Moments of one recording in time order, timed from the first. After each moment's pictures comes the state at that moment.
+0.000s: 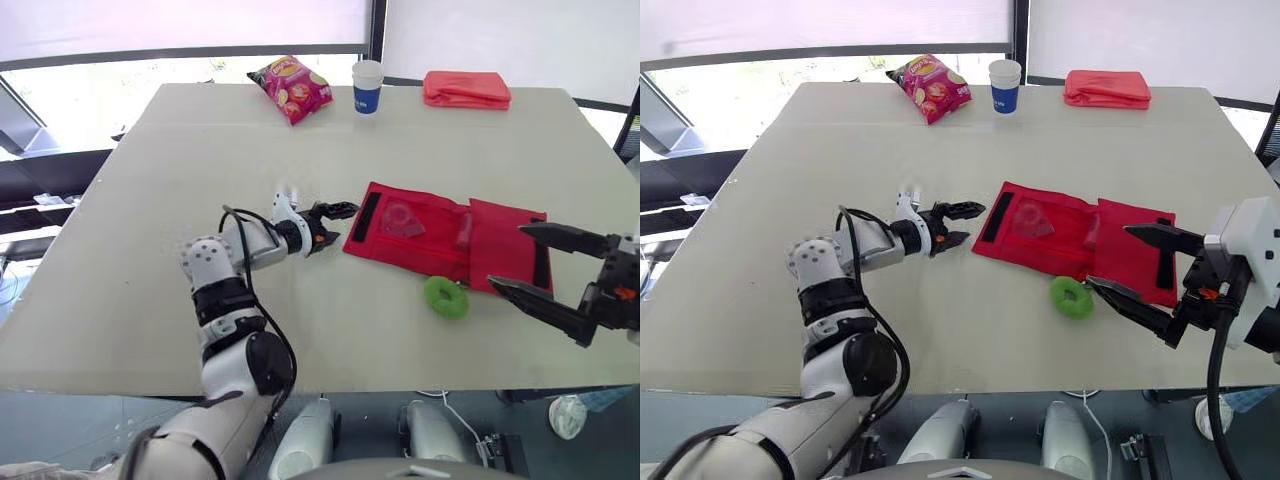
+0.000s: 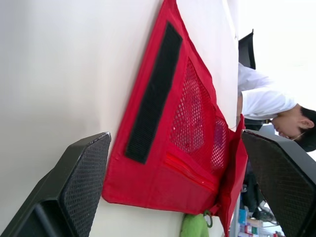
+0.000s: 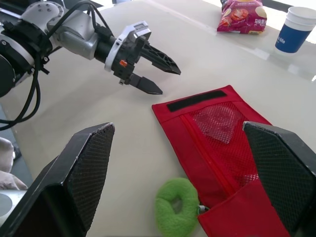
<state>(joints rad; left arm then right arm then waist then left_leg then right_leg) -0.85 0.11 0.71 0.34 -1.00 1.50 0.24 0.19 -1.00 -0.74 -0.87 1.21 0.81 0.56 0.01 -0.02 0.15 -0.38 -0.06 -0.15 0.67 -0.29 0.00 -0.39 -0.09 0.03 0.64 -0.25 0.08</state>
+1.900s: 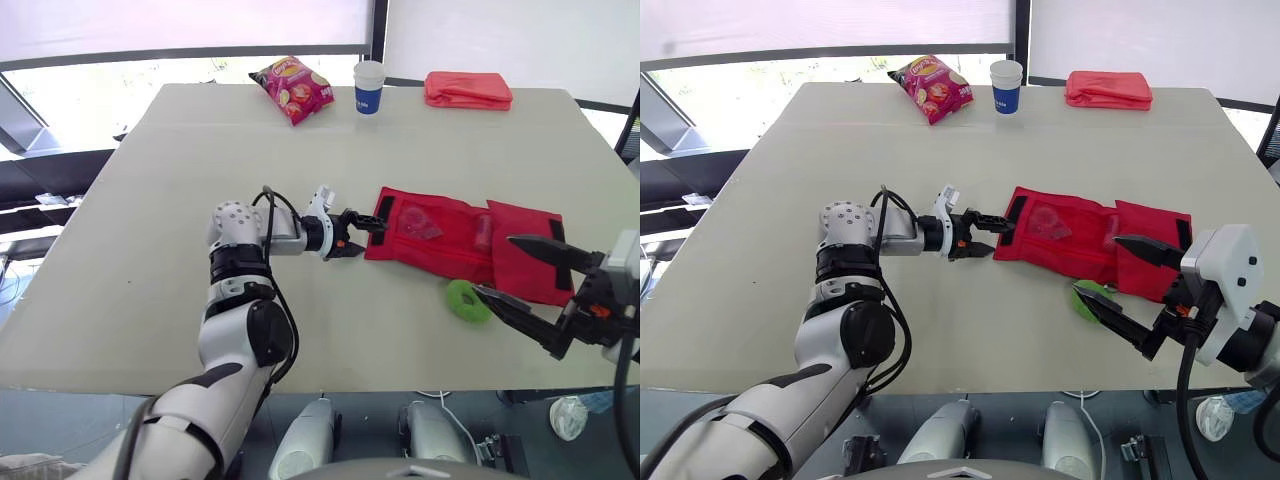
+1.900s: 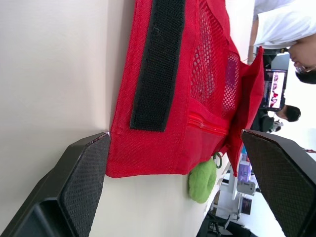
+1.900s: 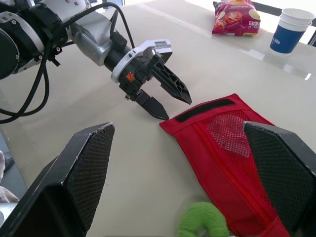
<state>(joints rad) -1.00 0.10 0.58 0.60 -0.71 1.57 -0.08 0.29 -0.94 -0.67 -0.96 1.16 0.71 0.45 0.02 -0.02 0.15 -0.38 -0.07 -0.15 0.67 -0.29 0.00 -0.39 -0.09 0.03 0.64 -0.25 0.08</state>
